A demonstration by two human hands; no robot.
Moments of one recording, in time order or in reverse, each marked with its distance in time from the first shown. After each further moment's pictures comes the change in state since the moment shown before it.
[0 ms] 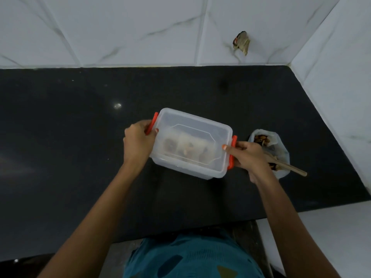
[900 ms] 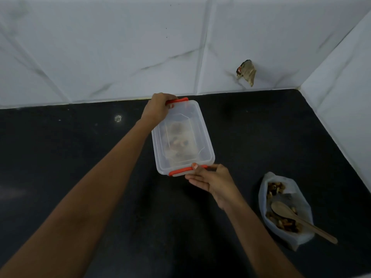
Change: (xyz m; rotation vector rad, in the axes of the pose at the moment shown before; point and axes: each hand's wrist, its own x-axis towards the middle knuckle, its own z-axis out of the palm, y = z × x) left_hand 0.250 0.046 0.061 0.265 -0.272 0.282; right_hand 0.085 -0.053 0.072 0.514 -0.276 0.170
